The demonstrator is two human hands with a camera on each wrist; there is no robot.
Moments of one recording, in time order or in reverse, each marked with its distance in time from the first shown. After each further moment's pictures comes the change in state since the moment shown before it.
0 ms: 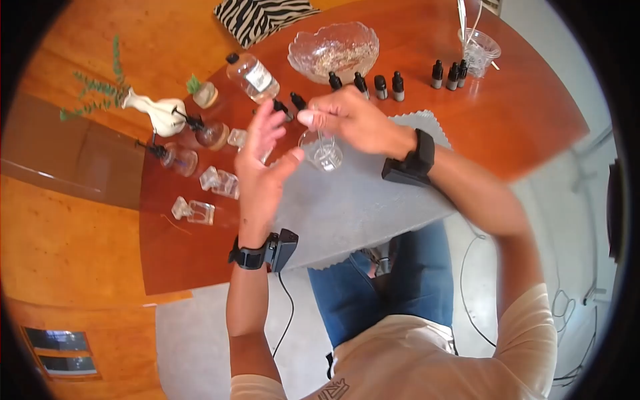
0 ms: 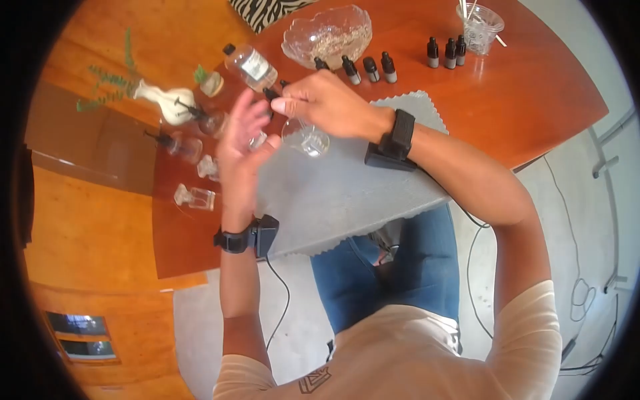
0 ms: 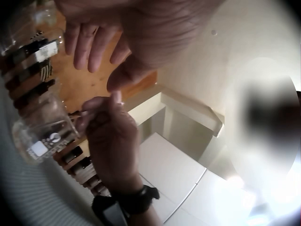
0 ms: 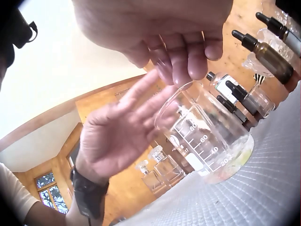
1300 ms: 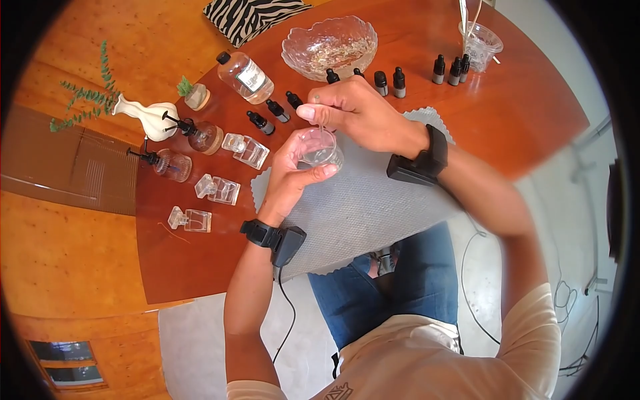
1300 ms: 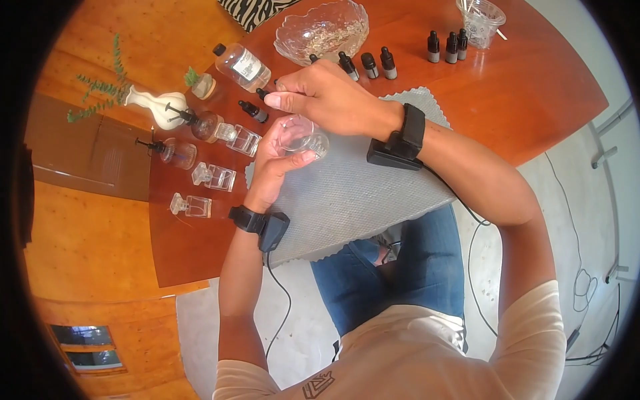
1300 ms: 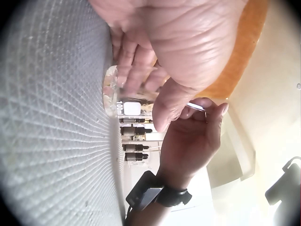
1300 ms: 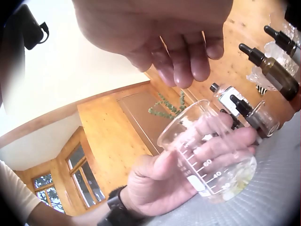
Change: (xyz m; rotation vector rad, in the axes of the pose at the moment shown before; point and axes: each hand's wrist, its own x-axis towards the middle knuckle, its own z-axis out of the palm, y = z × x) left_hand 0.017 -0.085 0.005 -0.288 -0.352 -0.234; right_hand 0.003 -0.011 -0.004 -0.022 0.082 -0.085
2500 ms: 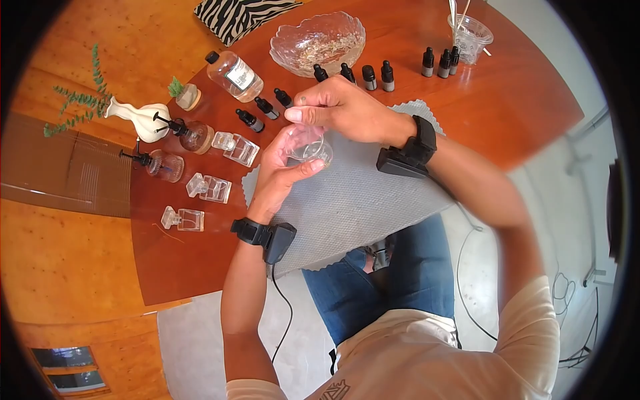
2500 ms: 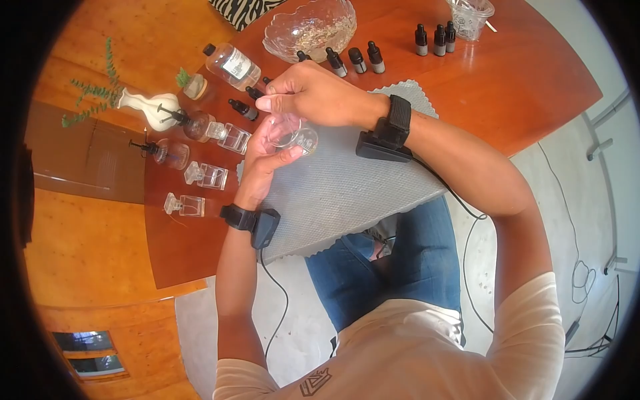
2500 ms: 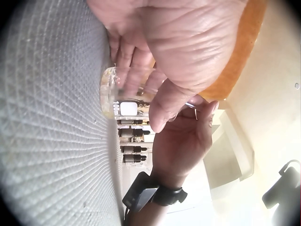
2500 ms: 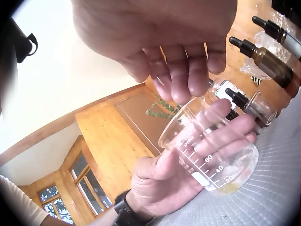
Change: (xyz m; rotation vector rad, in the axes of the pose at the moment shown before) left_hand 0.002 -0.003 -0.003 0.010 -0.042 0.019; right_hand -0.002 0.008 0.002 0.172 -0.088 0.115
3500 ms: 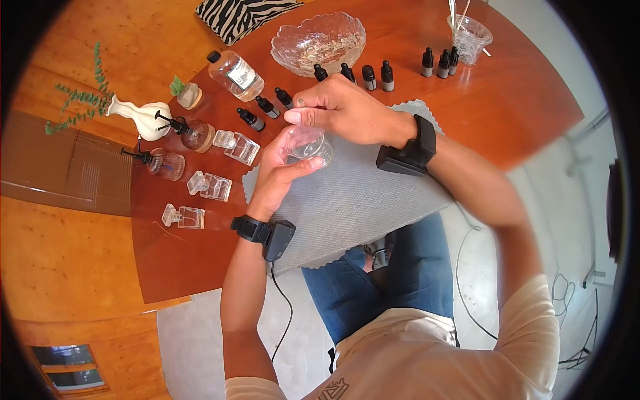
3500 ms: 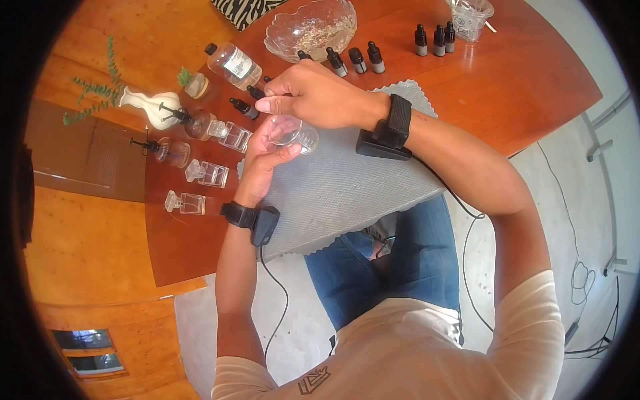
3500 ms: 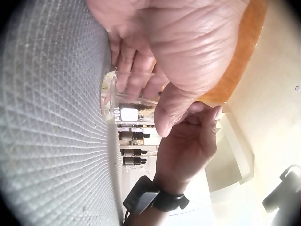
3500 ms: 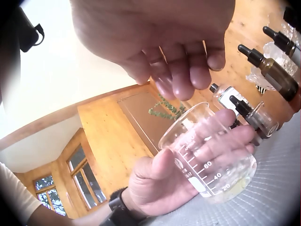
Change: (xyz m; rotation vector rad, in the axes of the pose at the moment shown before) left_hand -0.002 0.005 0.002 0.002 0.000 -0.001; right_hand 0.000 -0.003 0.000 -0.149 0.015 -0.078
